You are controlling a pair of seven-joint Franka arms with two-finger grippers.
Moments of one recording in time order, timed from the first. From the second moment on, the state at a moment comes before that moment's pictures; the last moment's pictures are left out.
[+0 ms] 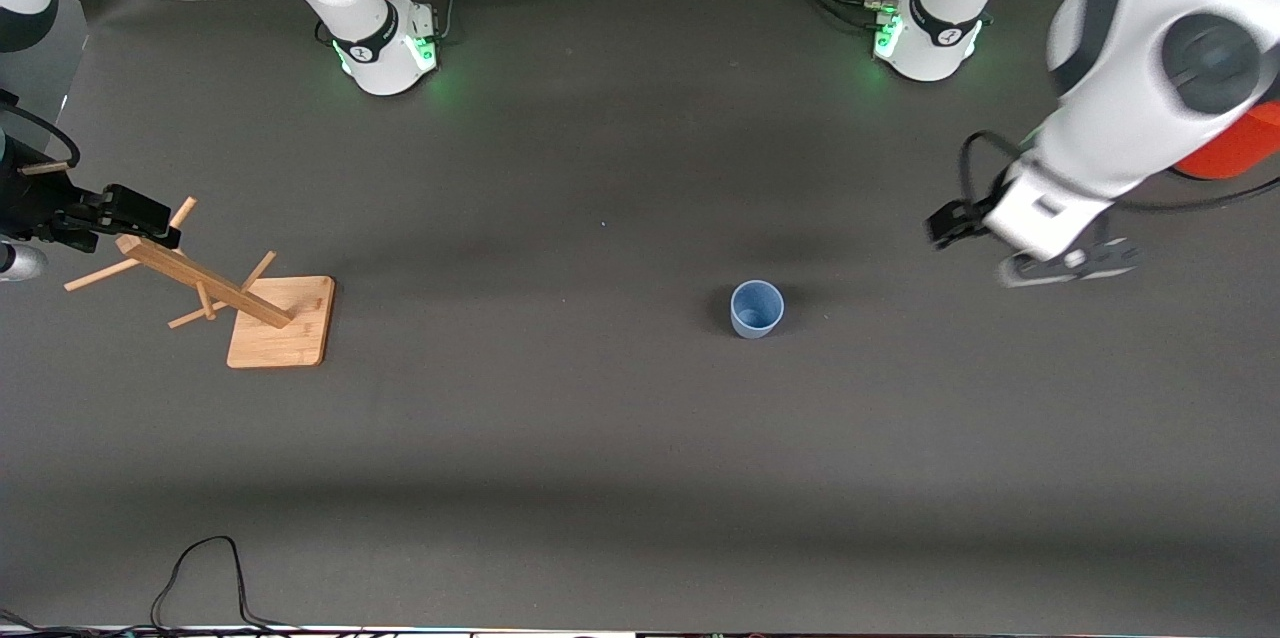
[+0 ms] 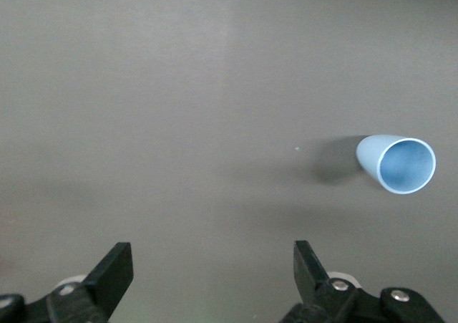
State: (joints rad) left arm -0.29 -0.04 0.10 -1.85 0.00 1.74 -0.29; right arm 0.01 0.06 -0.05 -1.56 0.01 1.60 -0.04
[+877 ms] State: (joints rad) left arm -0.06 -0.16 0.06 -1.86 0.03 1.60 -0.07; right arm 0.01 0.06 -0.05 -1.56 0.01 1.60 -0.04
